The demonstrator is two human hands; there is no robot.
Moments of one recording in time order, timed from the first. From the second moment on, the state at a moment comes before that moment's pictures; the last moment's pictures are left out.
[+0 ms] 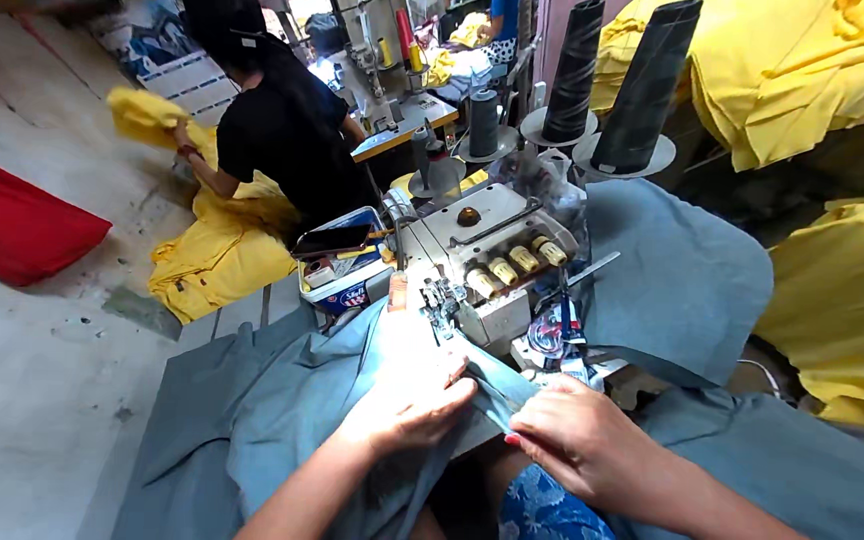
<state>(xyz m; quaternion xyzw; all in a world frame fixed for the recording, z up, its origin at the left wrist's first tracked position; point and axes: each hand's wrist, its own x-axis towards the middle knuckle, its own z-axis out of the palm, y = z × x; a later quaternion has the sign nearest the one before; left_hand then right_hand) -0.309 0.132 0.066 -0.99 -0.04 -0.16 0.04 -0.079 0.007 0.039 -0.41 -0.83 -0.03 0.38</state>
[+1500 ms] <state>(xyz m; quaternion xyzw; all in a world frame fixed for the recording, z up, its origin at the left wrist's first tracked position) -0.340 0.072 0.188 -0.96 -0.18 -0.10 -0.19 -0.136 0.036 0.038 -0.42 -0.73 0.42 0.34</state>
